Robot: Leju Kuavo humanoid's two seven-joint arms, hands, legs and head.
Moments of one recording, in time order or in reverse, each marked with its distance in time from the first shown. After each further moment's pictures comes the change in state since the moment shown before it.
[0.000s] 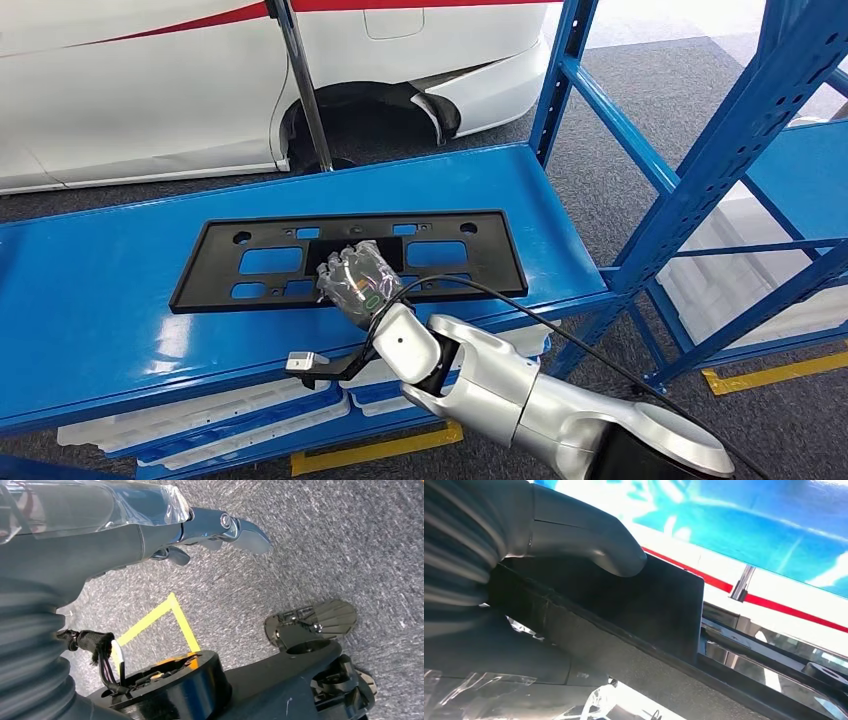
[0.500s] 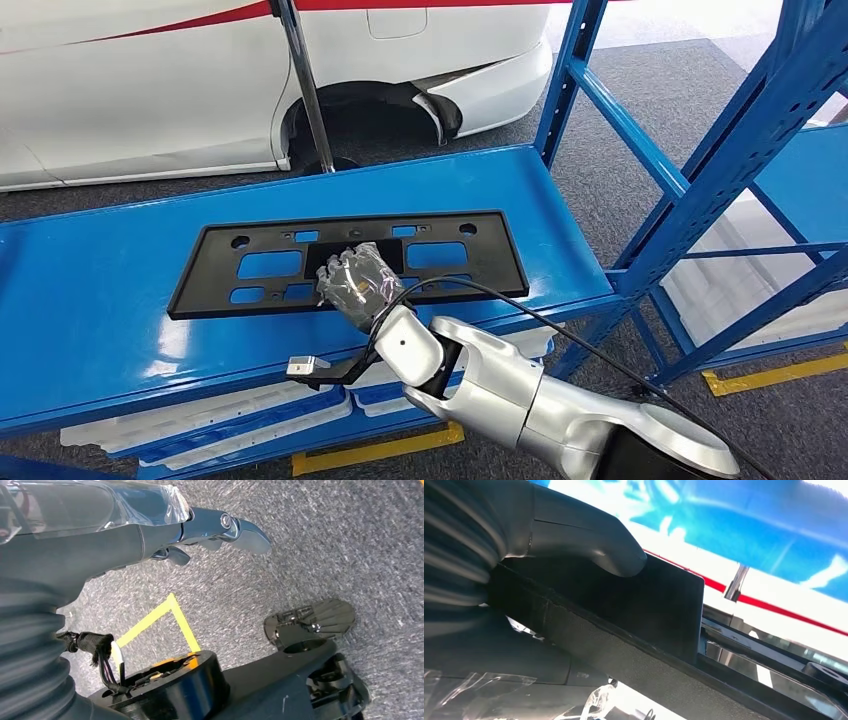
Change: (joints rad) left arm -0.003 0.001 0.000 0.000 -0.001 -0.013 0.002; right arm 0.011 -0.023 0.000 -0.041 -0.004 0.023 -0.011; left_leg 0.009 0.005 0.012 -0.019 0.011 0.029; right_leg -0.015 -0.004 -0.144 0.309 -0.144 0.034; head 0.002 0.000
